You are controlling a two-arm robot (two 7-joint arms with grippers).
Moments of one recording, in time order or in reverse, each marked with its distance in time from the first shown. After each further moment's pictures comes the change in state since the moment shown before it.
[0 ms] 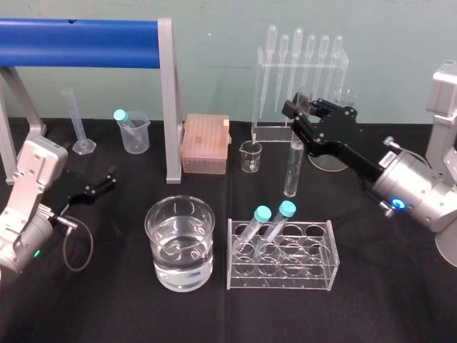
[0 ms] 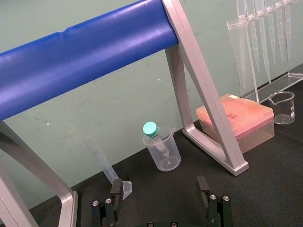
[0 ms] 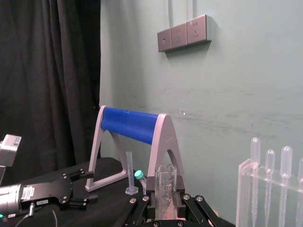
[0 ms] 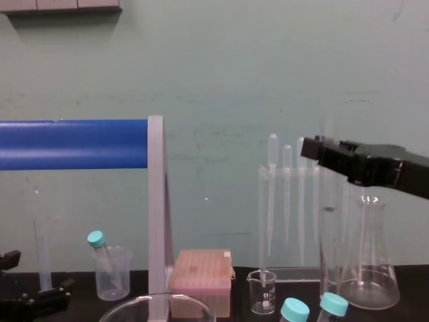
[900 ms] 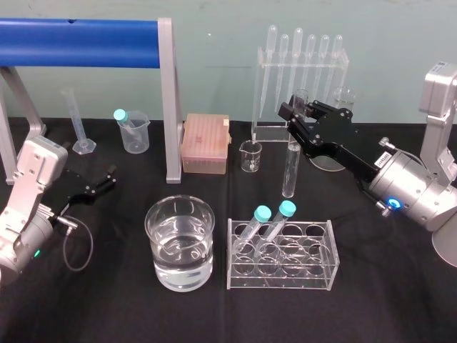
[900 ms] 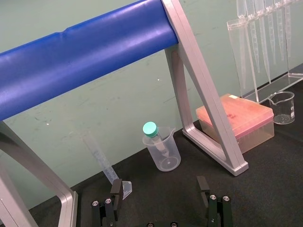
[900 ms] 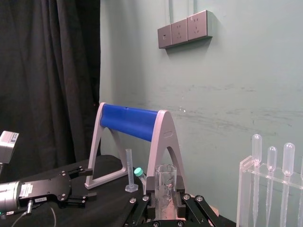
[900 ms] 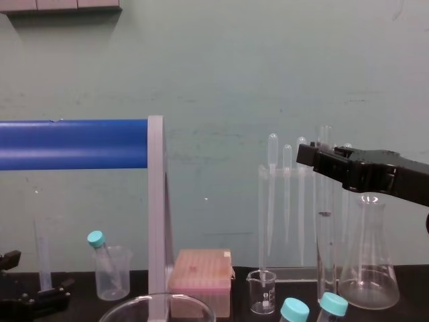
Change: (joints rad) left arm 0.000 0.000 0.000 0.000 0.000 0.000 0.000; right arm 0.017 -0.007 -0.015 0.028 -0.005 -0.005 0.003
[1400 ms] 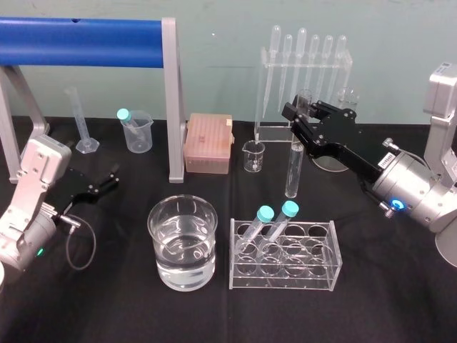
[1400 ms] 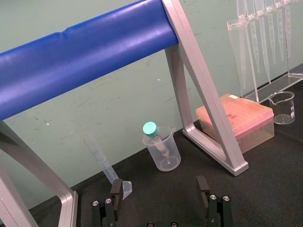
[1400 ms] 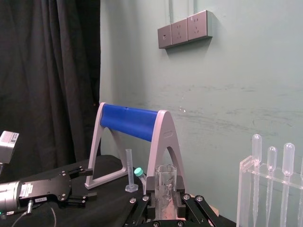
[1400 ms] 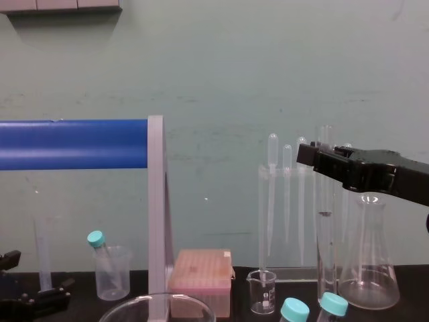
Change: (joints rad) left arm 0.000 0.000 0.000 0.000 0.000 0.000 0.000; right arm -0.001 0.000 0.001 -0.001 0.000 0.001 0.000
